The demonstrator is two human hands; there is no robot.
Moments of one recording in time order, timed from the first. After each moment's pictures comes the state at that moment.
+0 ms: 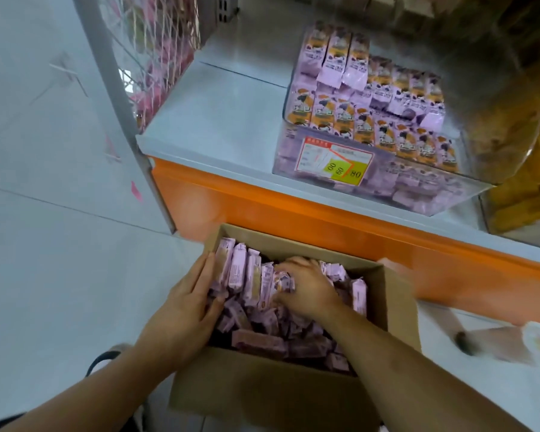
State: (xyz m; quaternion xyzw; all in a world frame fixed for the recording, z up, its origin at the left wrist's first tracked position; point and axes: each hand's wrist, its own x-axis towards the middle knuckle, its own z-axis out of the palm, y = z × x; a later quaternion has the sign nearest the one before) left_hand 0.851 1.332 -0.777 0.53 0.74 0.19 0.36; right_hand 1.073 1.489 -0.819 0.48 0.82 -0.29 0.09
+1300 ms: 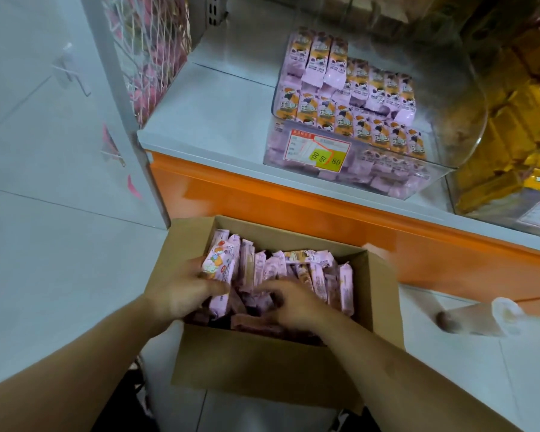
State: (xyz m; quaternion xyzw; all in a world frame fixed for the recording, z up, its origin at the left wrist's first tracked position) left_hand 0.847 1.353 -0.740 0.31 0.70 0.25 0.59; right_hand 1.078 1.433 -0.785 0.46 0.76 -0.44 0.13
